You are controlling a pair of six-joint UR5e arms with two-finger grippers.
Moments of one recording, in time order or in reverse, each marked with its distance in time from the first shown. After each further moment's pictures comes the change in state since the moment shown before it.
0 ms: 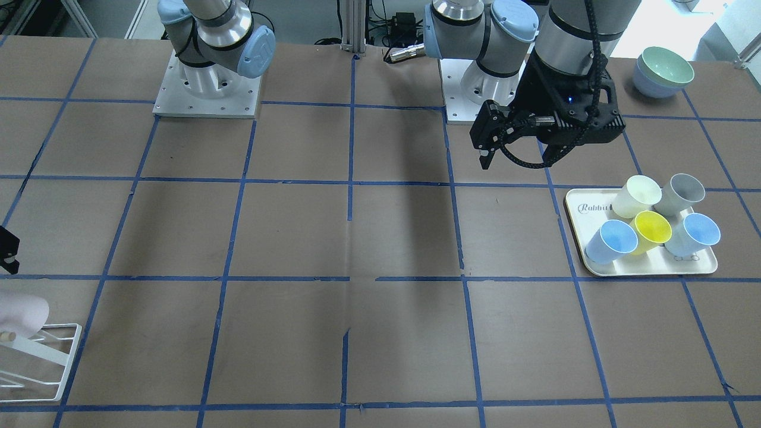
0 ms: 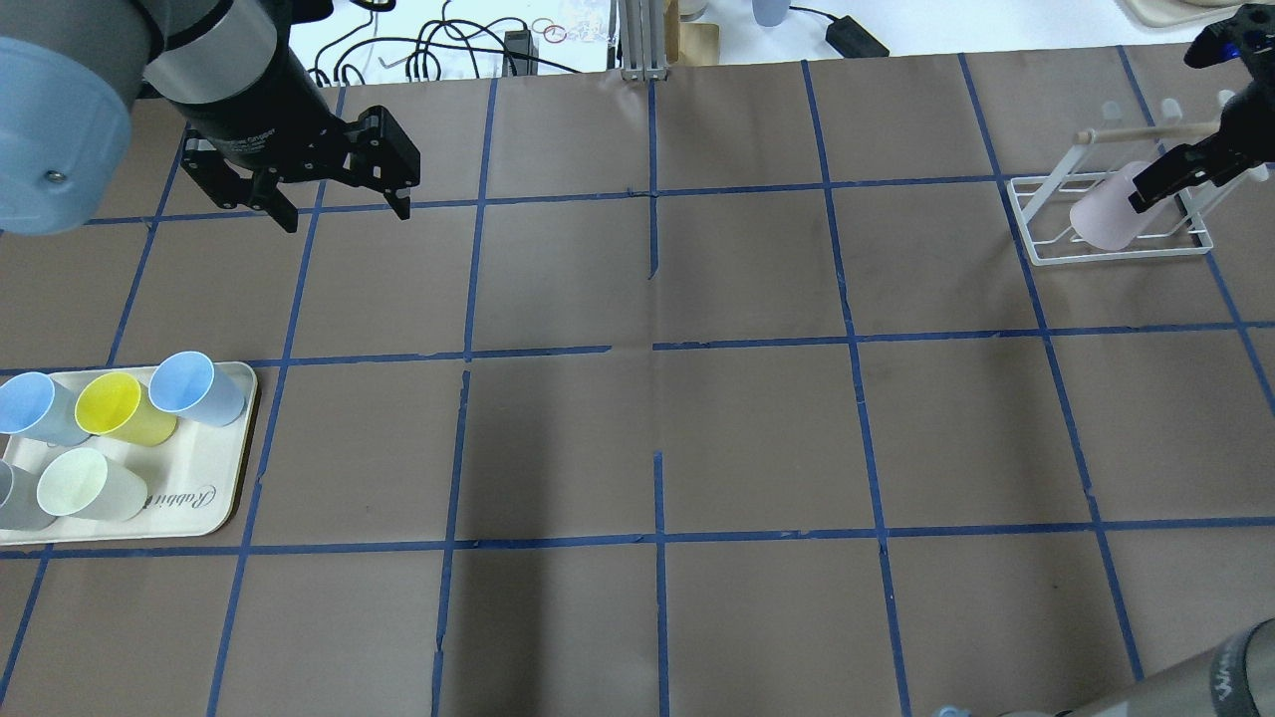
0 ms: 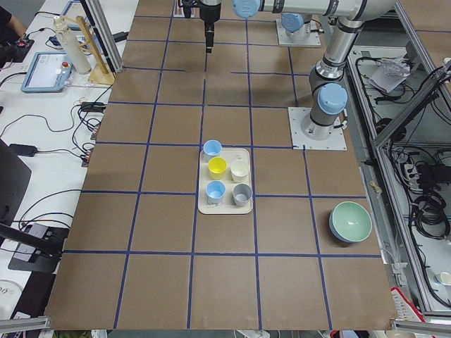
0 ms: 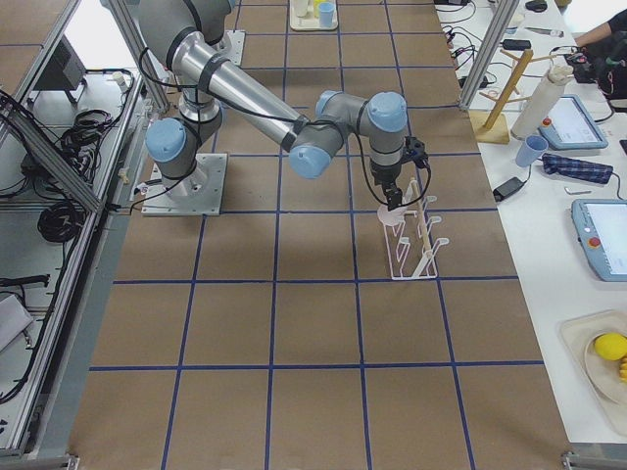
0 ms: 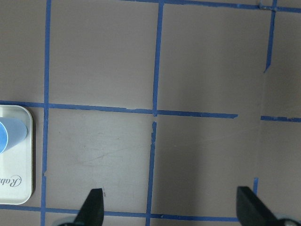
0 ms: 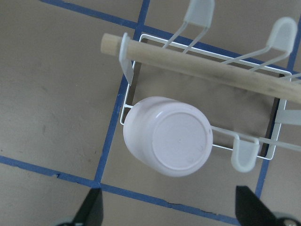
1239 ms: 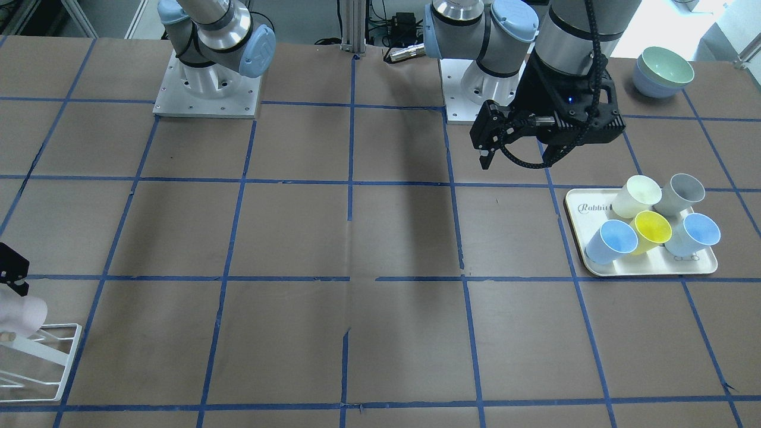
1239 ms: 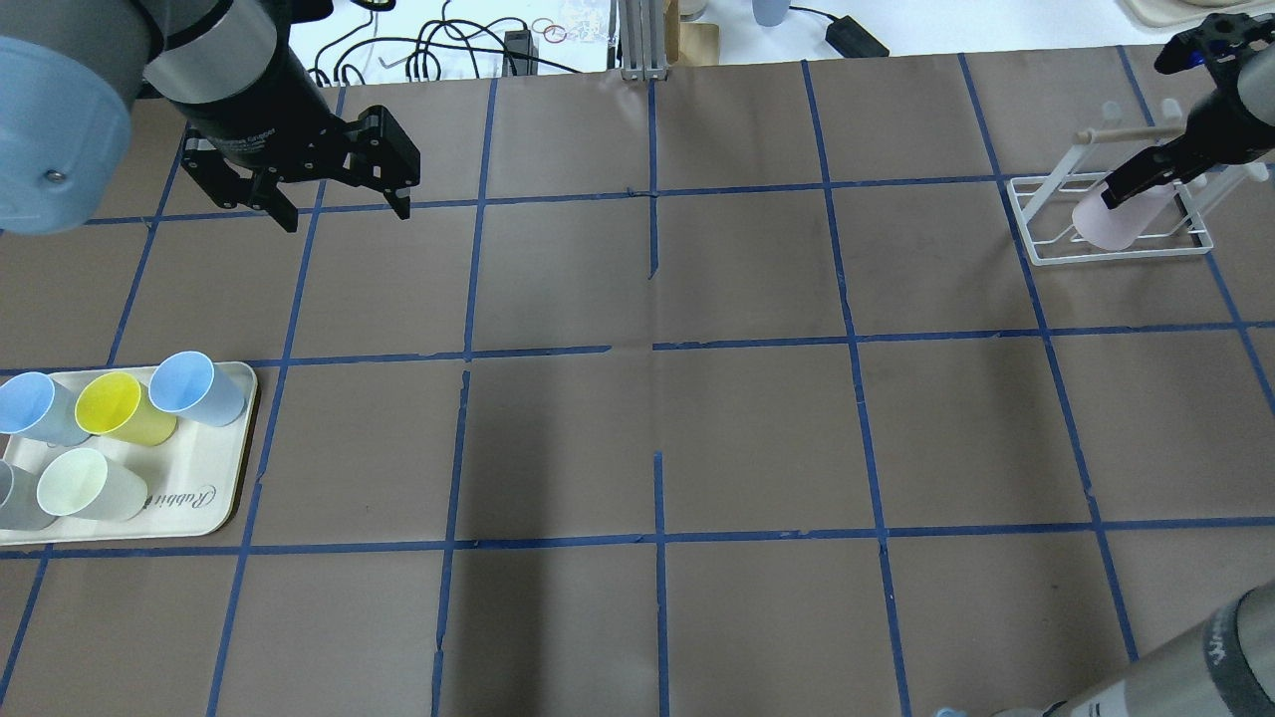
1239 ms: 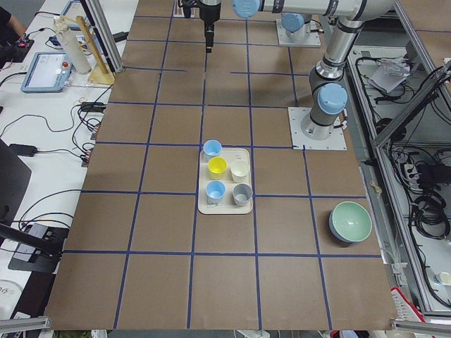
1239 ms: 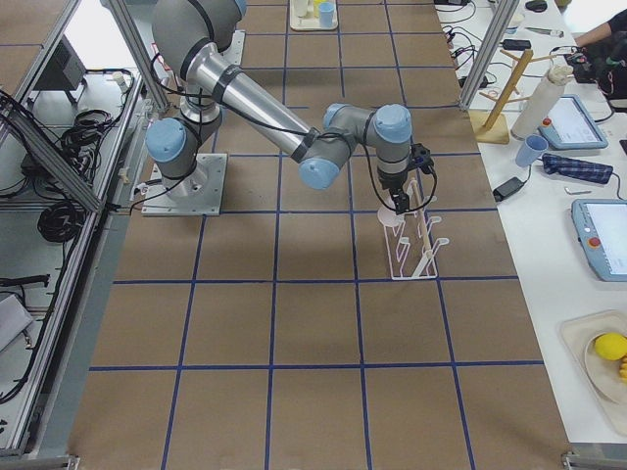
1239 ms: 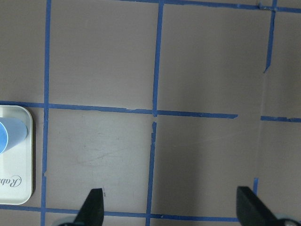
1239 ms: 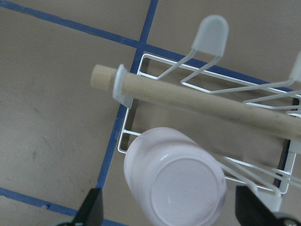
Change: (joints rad) left arm 0.000 0.000 0.000 0.000 0.000 0.000; right arm 0.014 0.065 -0.002 -0.082 0.025 0.000
